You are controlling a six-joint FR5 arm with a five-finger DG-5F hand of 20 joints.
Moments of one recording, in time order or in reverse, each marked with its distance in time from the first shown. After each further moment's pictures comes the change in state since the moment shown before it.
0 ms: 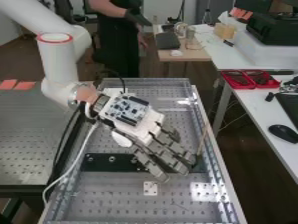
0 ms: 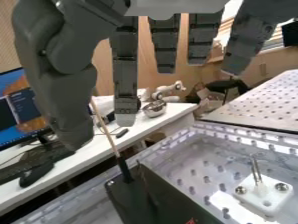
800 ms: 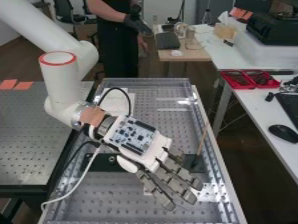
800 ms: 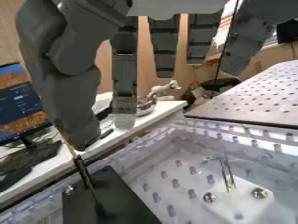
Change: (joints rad) arm -0.091 -0.095 0.055 0.046 -0.076 0.004
